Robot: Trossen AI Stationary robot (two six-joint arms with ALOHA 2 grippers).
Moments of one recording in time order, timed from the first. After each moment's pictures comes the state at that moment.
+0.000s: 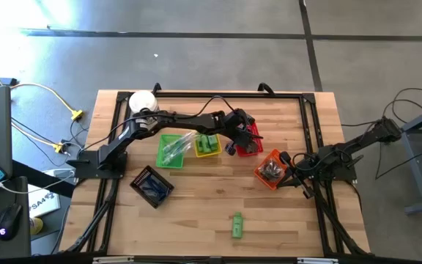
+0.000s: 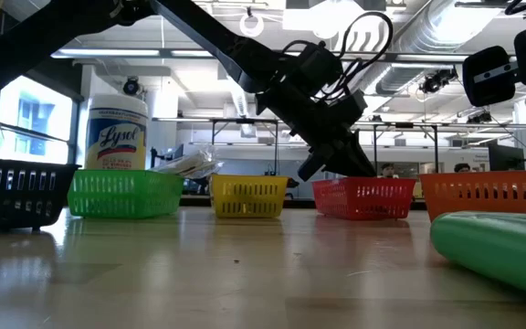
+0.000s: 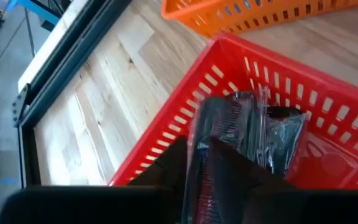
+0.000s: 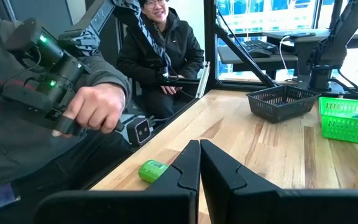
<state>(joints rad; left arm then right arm) 0.22 2.28 1.78 -0.13 0.17 0.96 0.40 0.32 0.01 0.29 -0.11 0.08</state>
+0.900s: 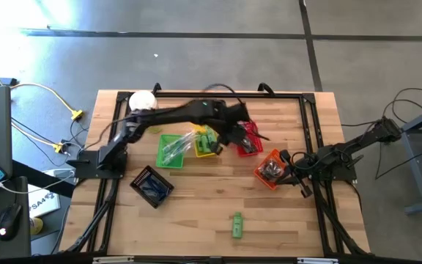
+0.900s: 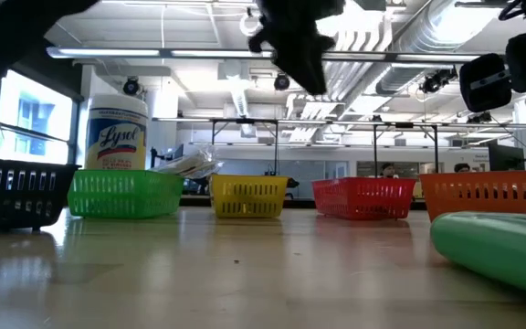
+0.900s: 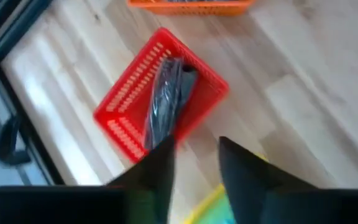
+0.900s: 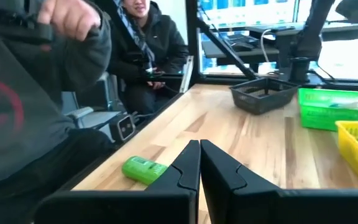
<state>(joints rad) 0.13 2.18 2.30 -1.13 0.00 0.79 0.40 0.32 0.01 0.26 -0.04 0.09</state>
